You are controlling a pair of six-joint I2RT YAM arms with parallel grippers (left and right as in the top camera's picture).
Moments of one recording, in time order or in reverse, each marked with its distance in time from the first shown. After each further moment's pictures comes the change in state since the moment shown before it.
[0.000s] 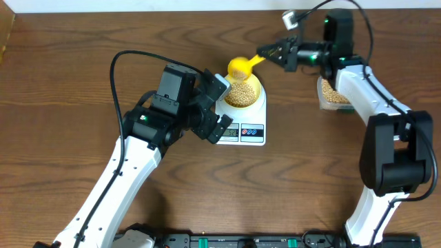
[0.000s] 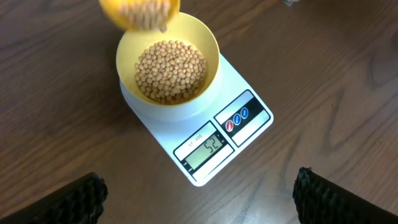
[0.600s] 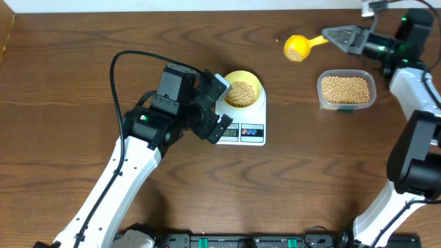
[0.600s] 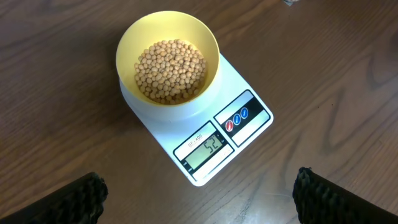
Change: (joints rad) left arm 0.000 0.000 0.000 0.000 0.000 0.000; right arm -0.327 0.000 0.000 0.057 -0.080 0.287
